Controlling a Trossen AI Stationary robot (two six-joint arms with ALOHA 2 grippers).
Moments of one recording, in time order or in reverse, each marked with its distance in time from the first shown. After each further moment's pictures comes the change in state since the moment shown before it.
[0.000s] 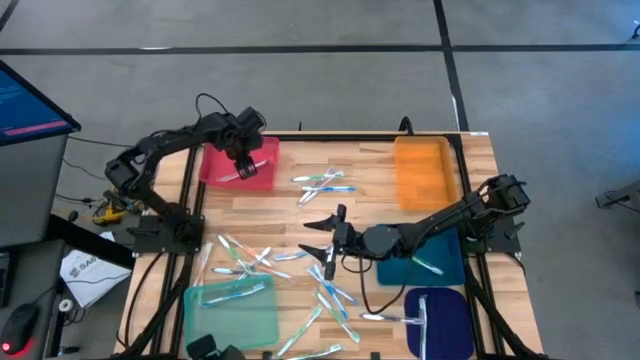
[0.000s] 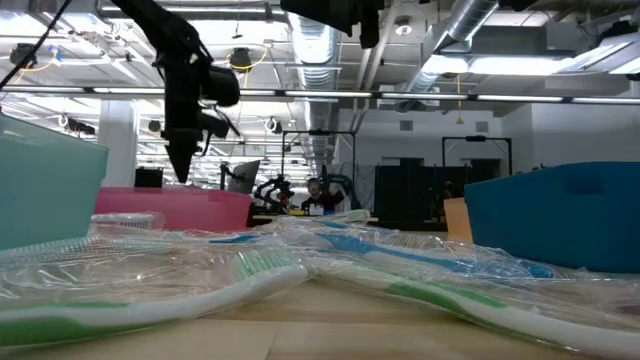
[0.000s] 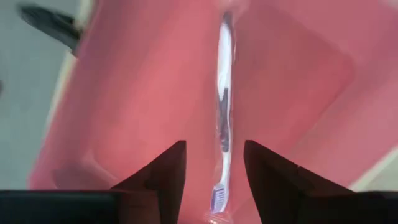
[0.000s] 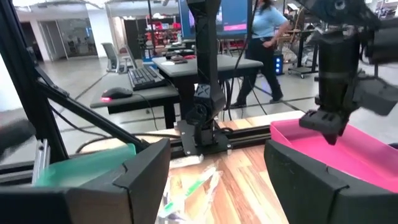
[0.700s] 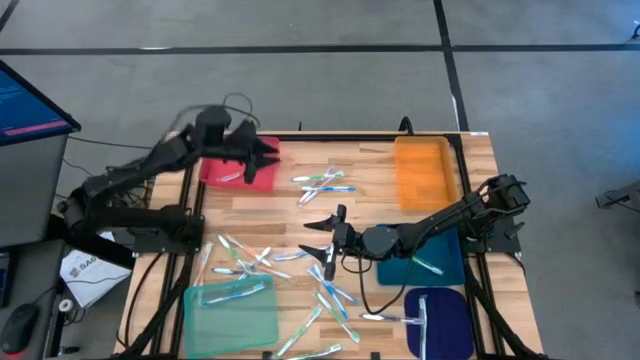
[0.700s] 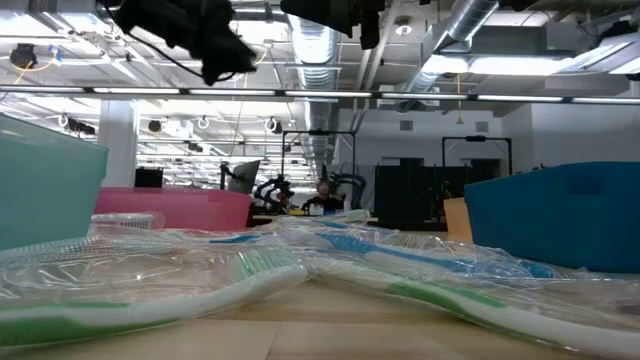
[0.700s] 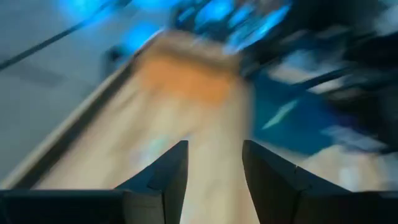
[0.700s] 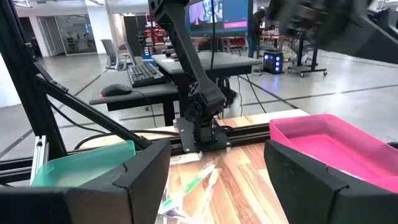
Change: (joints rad) left arm -0.201 -0.492 -0.236 0.741 0.671 -0.389; right arm 0.001 0.000 0.000 -0.006 0.000 -0.003
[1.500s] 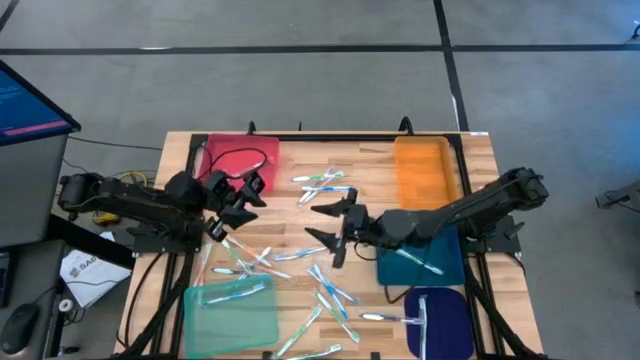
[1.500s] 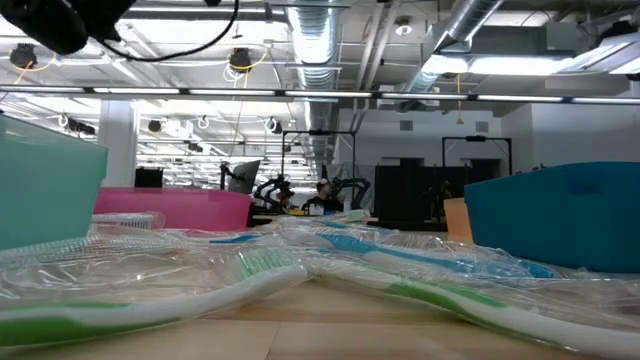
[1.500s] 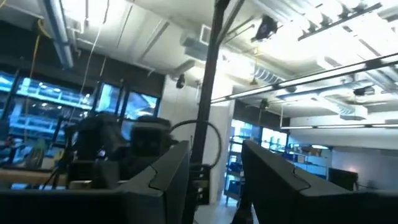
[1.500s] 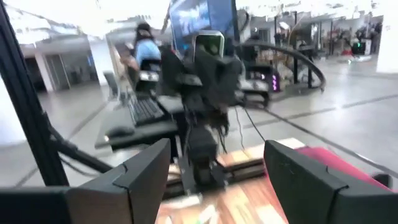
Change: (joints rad) left arm -0.552 -0.037 -0.459 1.414 -0.115 -0.381; right arm -0.011 -0.185 0.045 -0.135 0.002 0.011
